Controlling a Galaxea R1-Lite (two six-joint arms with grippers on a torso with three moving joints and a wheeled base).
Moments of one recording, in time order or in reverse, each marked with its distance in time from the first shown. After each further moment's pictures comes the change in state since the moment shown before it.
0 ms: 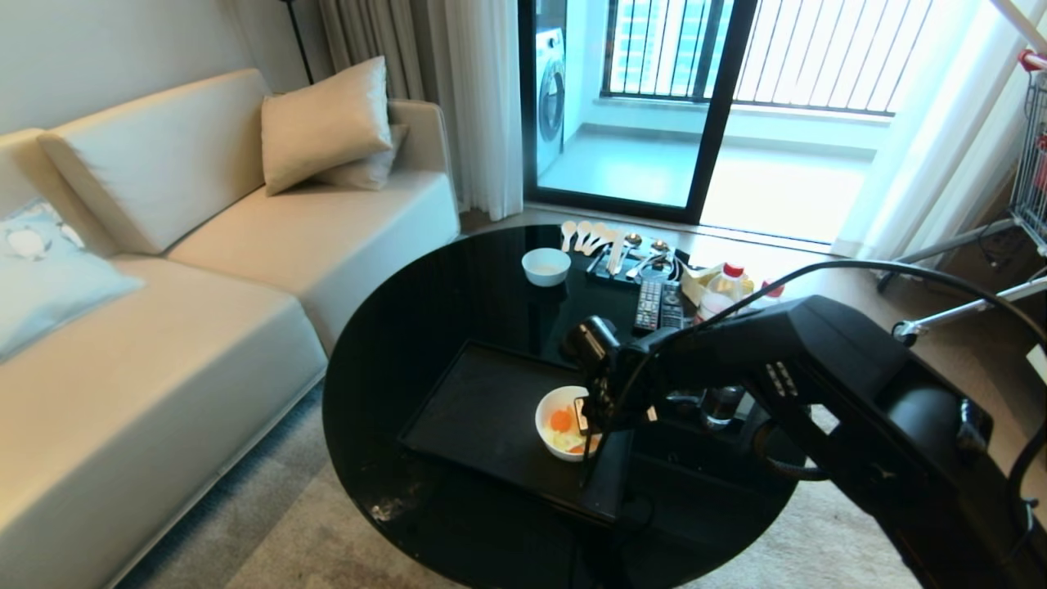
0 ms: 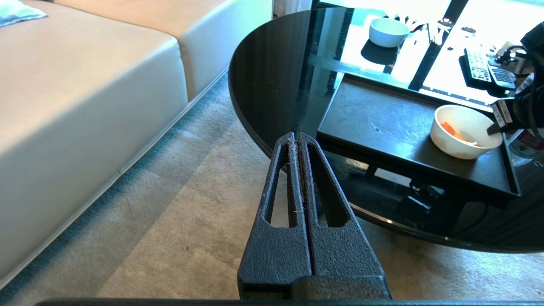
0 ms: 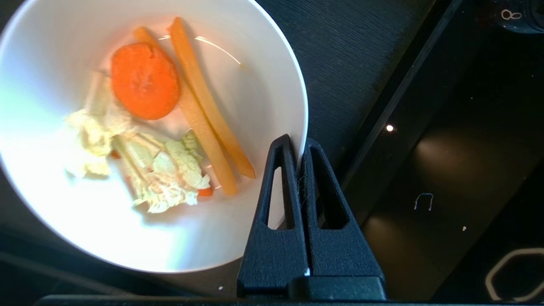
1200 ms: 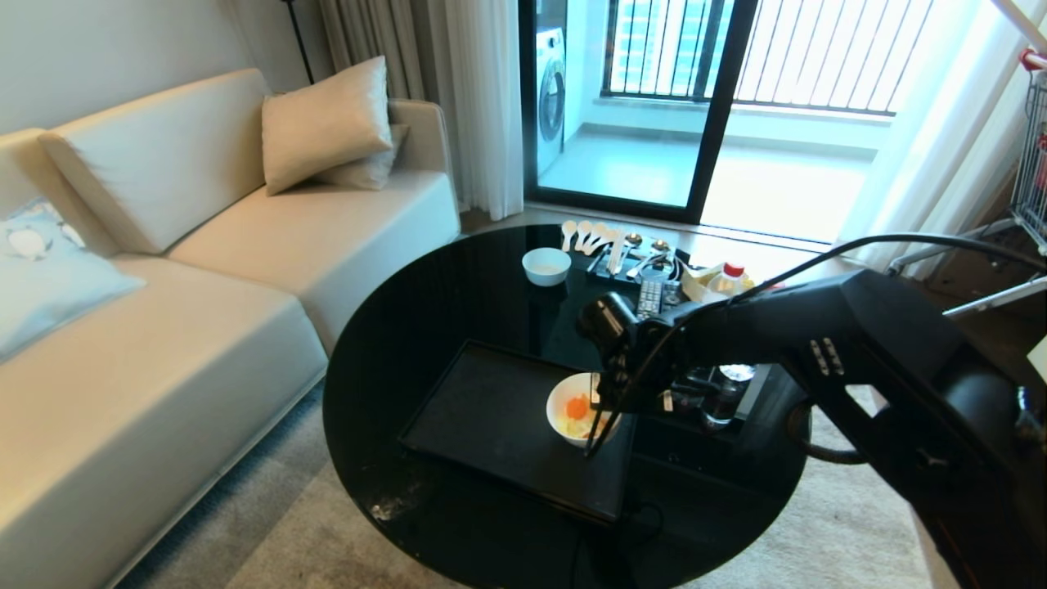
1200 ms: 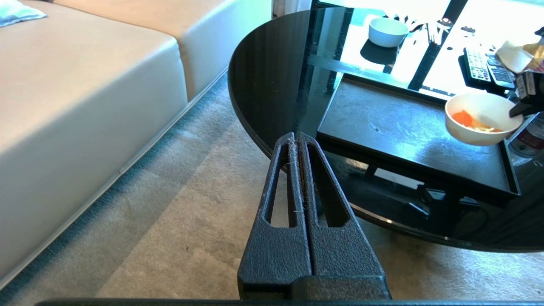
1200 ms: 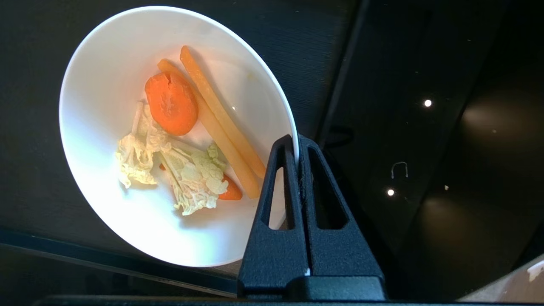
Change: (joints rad) left arm 0.000 0.000 0.000 0.000 0.000 0.000; right arm -0.034 -0.093 0.012 0.050 0.001 0.207
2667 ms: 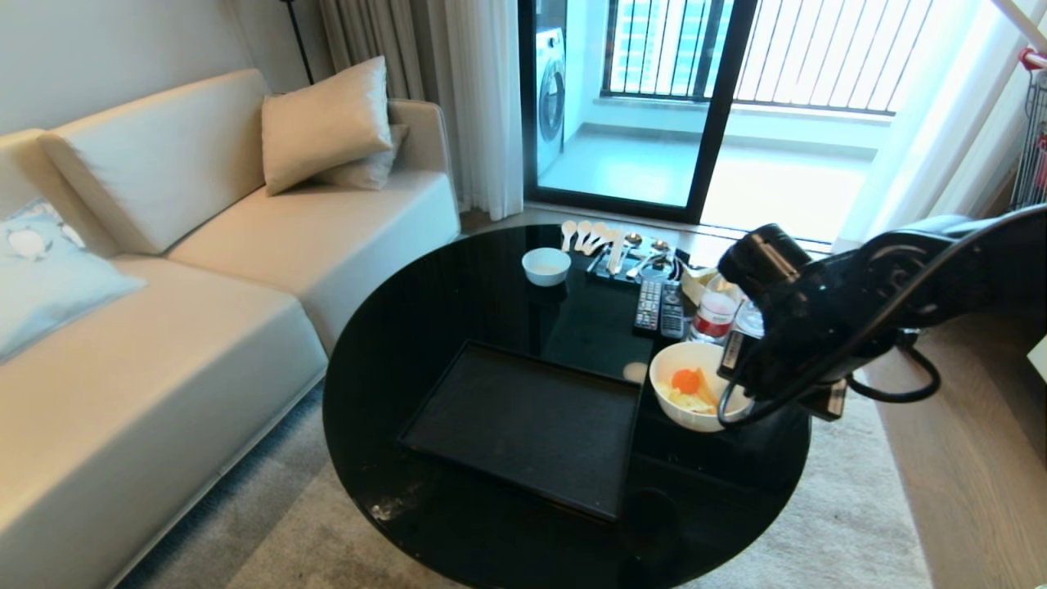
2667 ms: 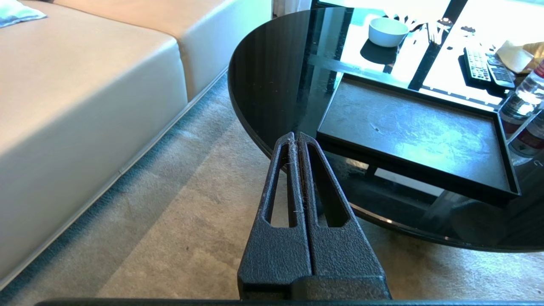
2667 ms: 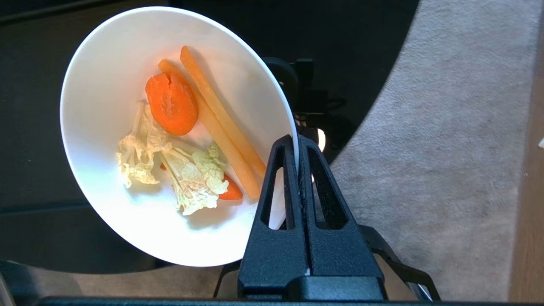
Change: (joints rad) left arm 0.000 0.000 0.000 0.000 0.000 0.000; right arm -0.118 -0.571 0.446 0.160 0.000 0.295
